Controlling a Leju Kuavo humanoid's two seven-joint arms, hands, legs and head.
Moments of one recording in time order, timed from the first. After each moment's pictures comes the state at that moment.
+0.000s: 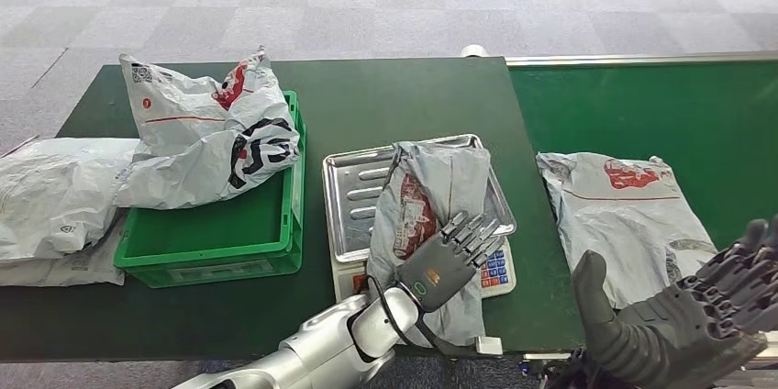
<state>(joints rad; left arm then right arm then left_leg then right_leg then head) -0.60 -0.36 -1.03 -0.44 -1.46 0.45 0.16 0.20 0.29 0.28 -2.08 0.66 -0.70 -0.70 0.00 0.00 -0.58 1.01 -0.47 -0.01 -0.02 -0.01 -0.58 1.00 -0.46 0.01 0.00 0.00</state>
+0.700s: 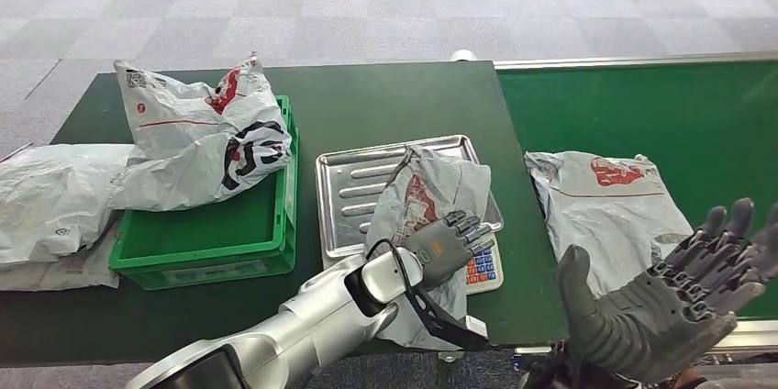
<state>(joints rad) -0.74 -0.35 -0.96 -0.37 -1.37 -0.04 -0.12 0.16 0.27 0.33 -2.03 0.56 -0.70 -0.70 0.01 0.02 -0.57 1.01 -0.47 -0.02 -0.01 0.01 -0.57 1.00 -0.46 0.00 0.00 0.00</state>
